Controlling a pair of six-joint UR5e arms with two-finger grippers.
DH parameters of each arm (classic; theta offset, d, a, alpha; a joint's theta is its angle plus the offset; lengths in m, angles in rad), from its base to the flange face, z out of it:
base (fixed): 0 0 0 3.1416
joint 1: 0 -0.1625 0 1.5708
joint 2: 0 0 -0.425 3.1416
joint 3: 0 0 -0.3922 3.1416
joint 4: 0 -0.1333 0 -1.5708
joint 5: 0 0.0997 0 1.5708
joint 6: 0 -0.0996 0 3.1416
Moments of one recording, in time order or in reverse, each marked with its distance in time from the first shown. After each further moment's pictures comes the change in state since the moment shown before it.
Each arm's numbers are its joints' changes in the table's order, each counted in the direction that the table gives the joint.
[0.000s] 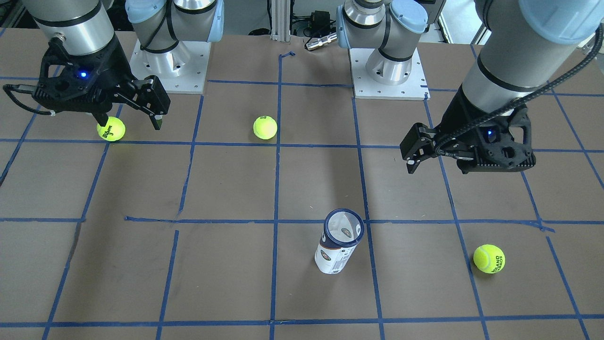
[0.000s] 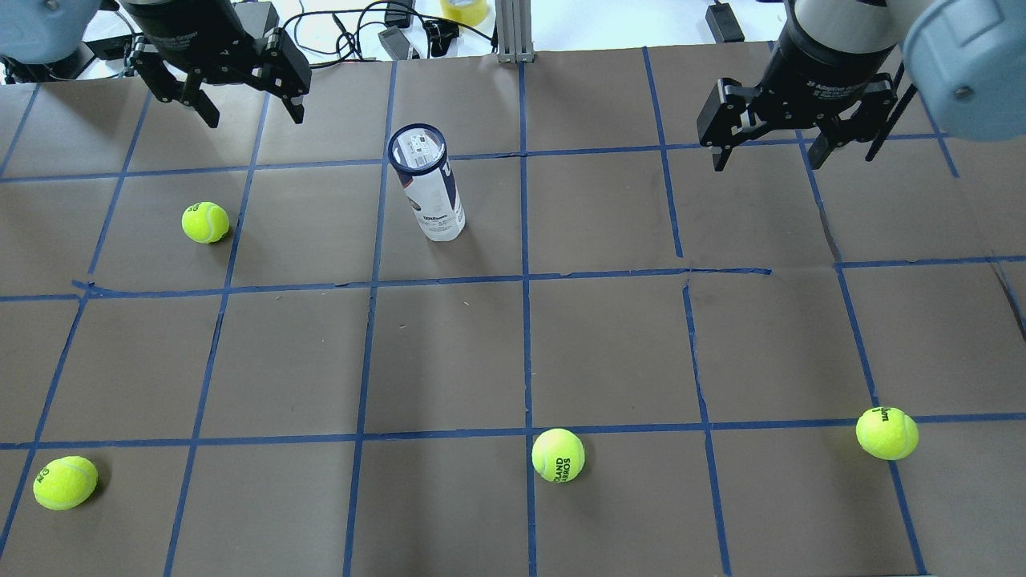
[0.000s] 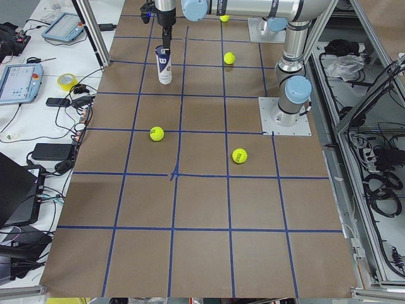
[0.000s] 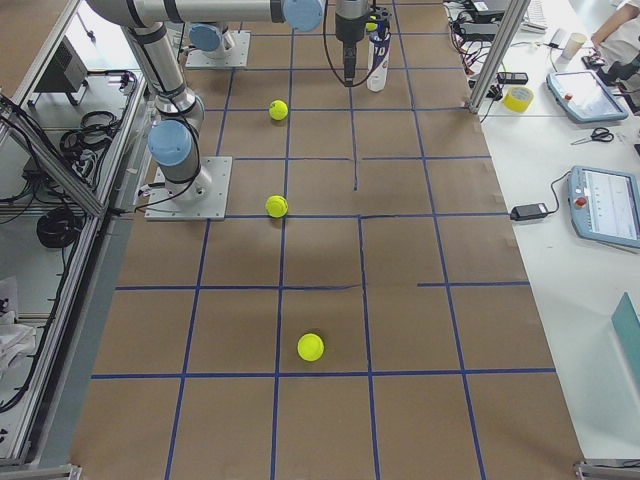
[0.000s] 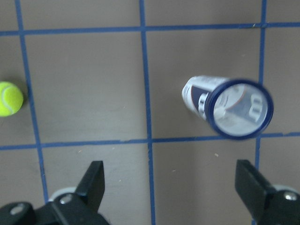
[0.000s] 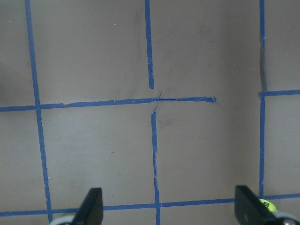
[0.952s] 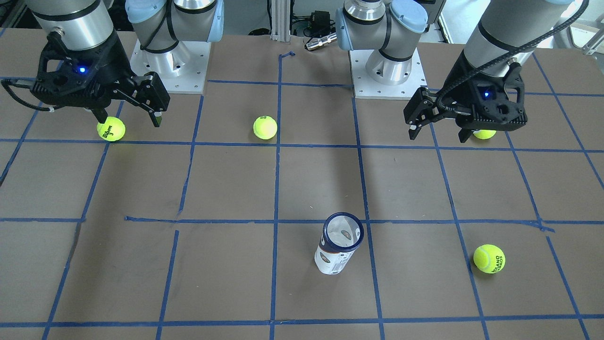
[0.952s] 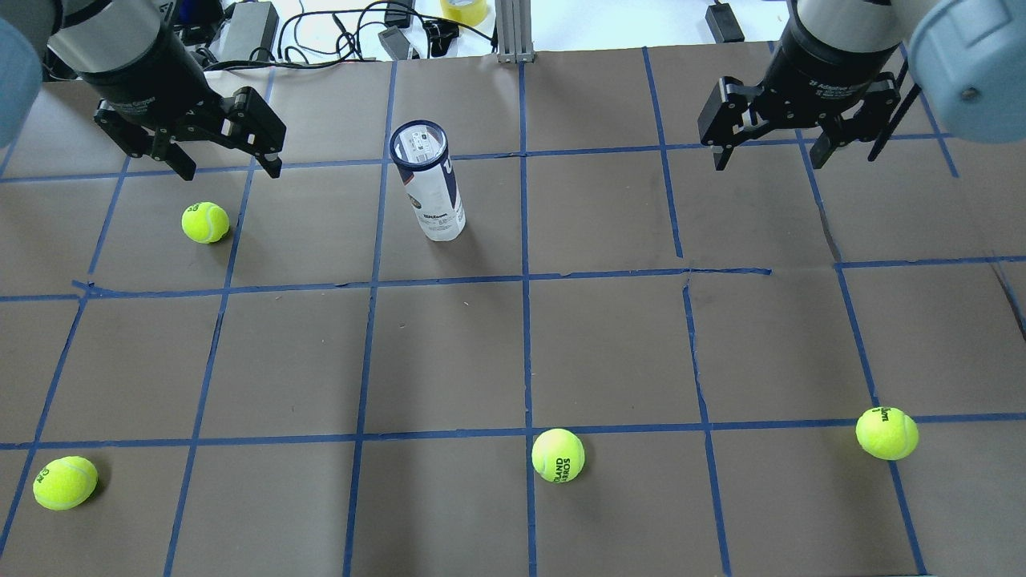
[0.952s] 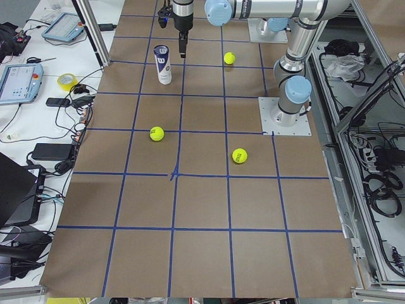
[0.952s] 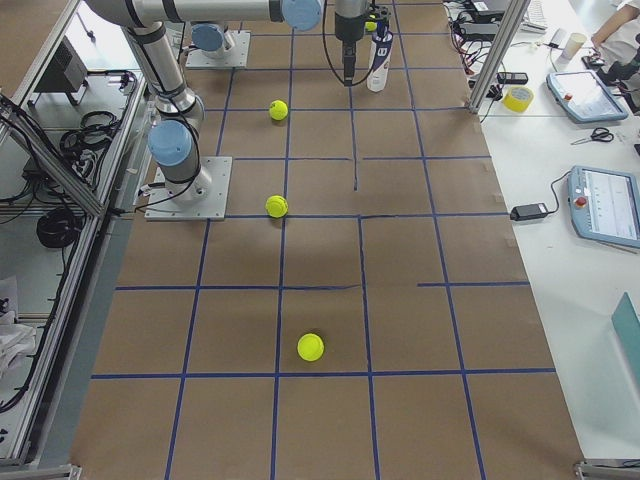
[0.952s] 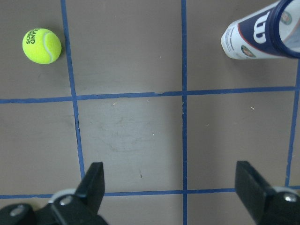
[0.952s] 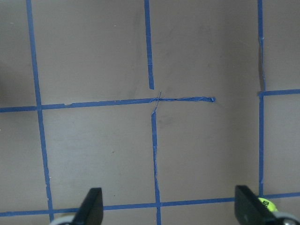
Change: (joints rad) left arm -0.041 -0.145 -0.162 -0.013 -0.038 -0.081; right arm -0.001 0.017 0.000 -0.003 -0.001 -0.007
